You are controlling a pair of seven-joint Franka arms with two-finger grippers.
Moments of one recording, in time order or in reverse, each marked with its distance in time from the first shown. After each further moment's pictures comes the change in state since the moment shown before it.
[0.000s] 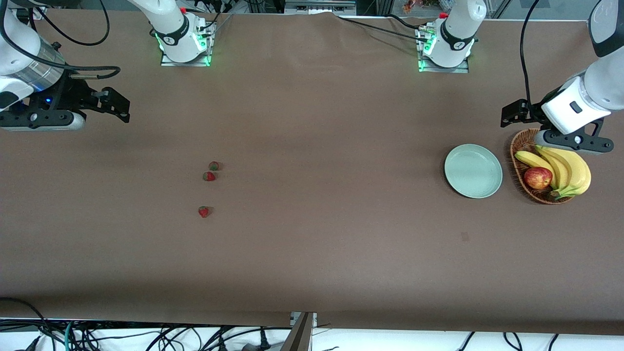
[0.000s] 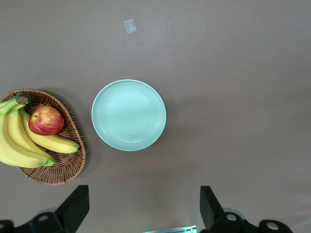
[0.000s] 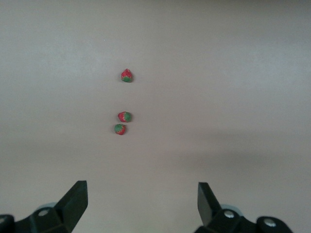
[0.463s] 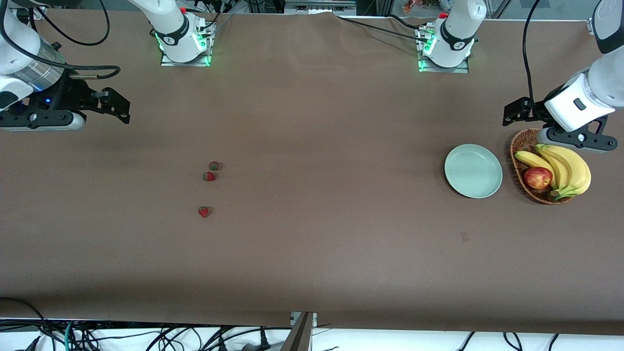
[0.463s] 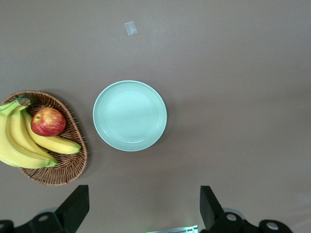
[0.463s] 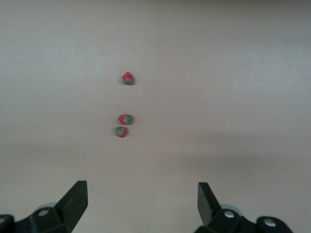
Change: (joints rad) left arm 0.000 -0.005 0.003 0.001 0.001 -0.001 0.005; right arm 0.000 0.000 0.002 0.000 0.001 0.012 0.000
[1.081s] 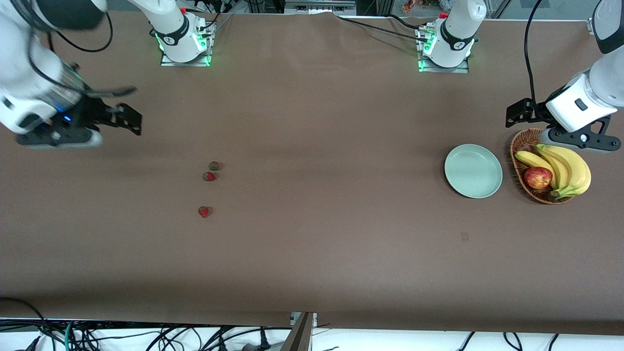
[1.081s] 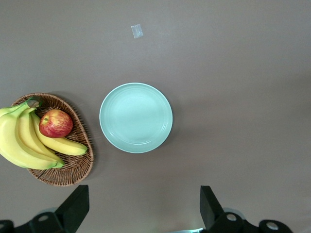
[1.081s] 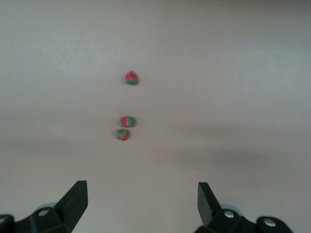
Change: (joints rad) left arm 0.000 0.000 0.000 0.001 0.022 0.012 0.000; right arm 0.011 0.125 0.019 -0.007 0.002 0.054 -0.018
